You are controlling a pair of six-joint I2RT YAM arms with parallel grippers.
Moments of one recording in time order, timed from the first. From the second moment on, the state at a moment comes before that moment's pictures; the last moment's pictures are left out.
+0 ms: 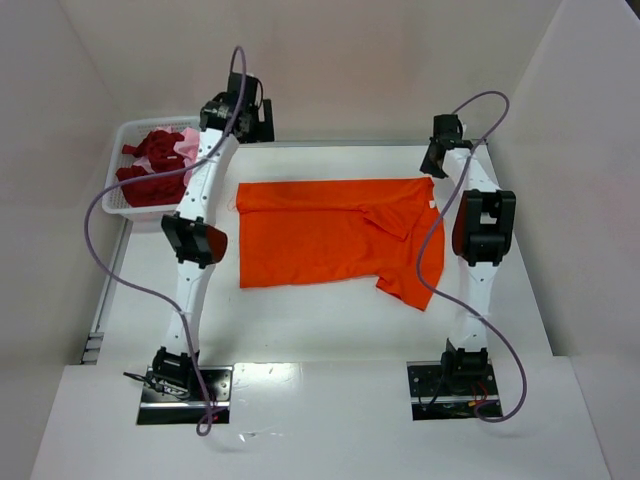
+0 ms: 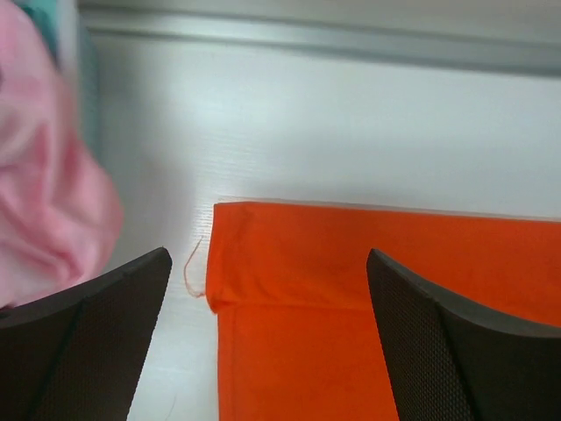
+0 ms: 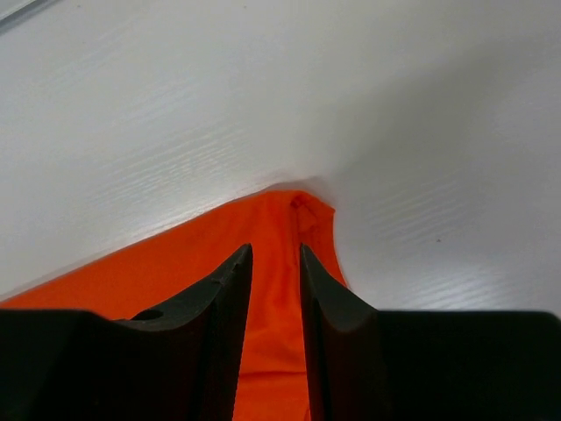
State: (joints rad) left arm -0.23 2.57 2.96 -1.18 -0.26 -0.26; right arm -0.02 2.31 1.98 -0.53 0.18 0.35
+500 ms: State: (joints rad) left arm -0.38 1.95 2.28 -1.08 -0.37 -0.25; right arm -0.04 2.12 1.75 -0.45 0.14 0.33
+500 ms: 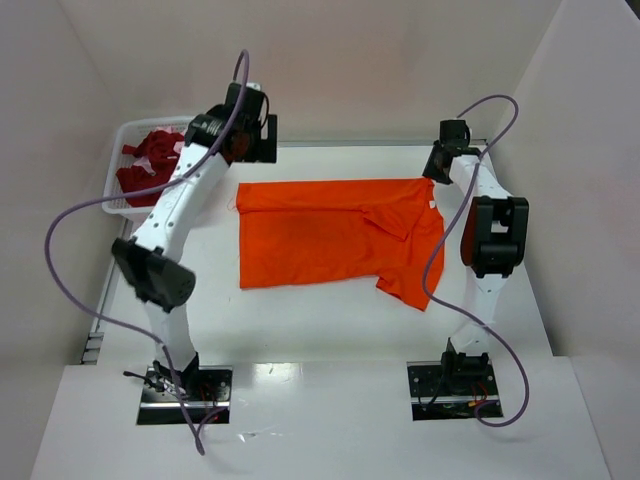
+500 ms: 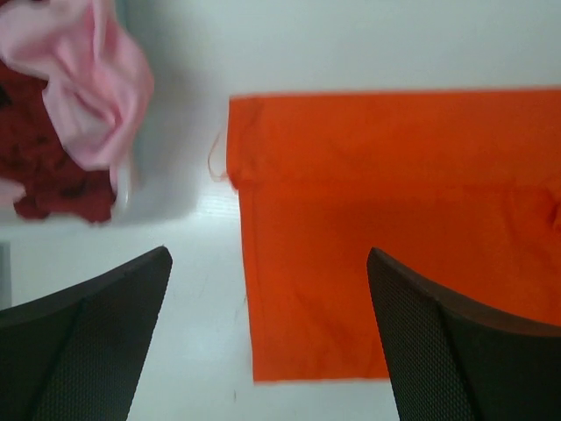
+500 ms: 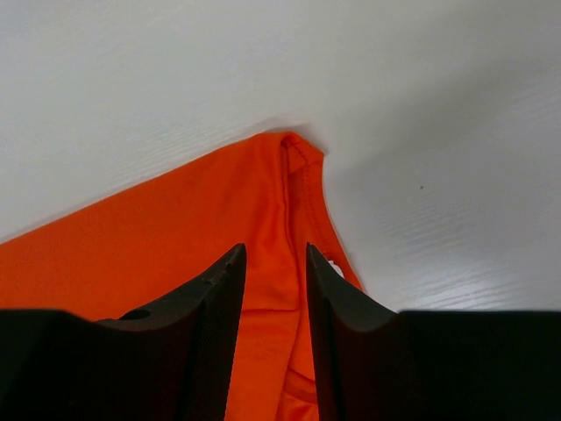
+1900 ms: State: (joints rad) left arm -0.21 1.92 1.20 0.01 -0.26 -0.74; right arm -0.04 2.07 1.56 -0.41 -0.04 0.31
